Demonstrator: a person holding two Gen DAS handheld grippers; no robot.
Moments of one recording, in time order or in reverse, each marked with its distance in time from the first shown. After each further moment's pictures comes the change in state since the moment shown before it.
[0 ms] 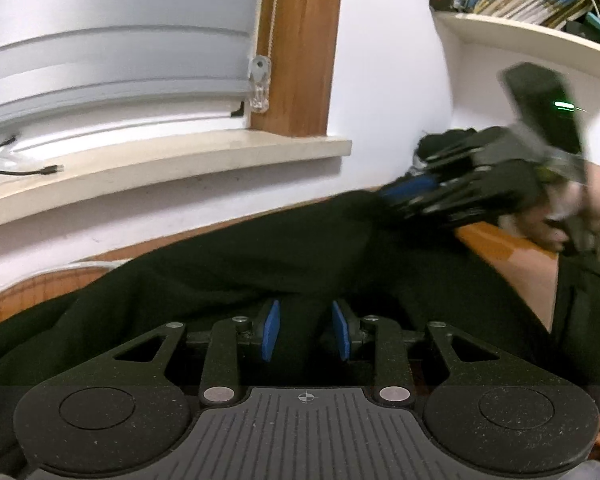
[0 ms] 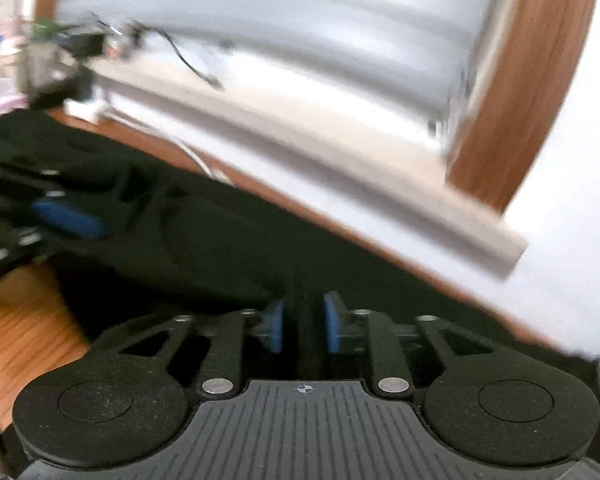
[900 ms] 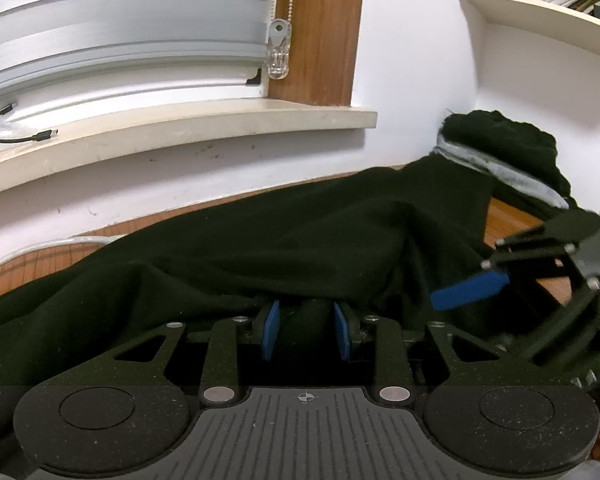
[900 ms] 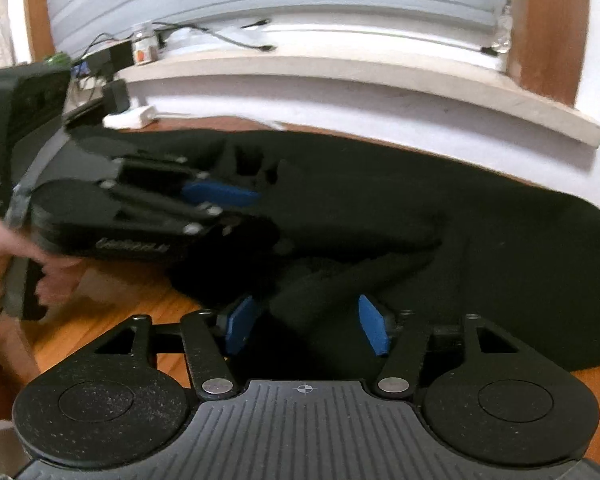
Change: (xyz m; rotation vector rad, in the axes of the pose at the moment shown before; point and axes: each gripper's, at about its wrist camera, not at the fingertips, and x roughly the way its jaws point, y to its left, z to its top) left arm 0.032 0.014 -0.007 -0.029 0.040 0.046; right arm -0.009 0.081 -0.047 0.185 -0.003 0.183
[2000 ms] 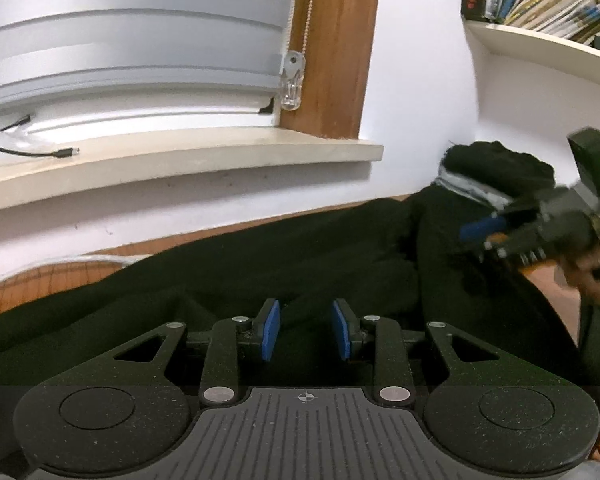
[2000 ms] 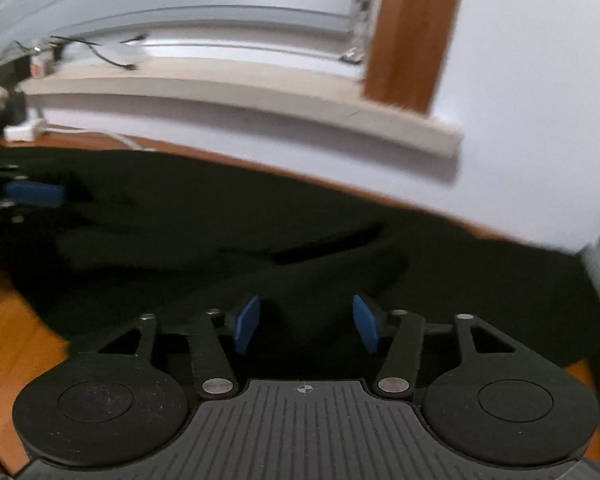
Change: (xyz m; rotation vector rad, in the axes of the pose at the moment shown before) left arm -0.011 0.009 0.007 -0.034 -0.070 -0.019; right arm -0.018 -0.092 0.002 0.022 -0.022 -0.233
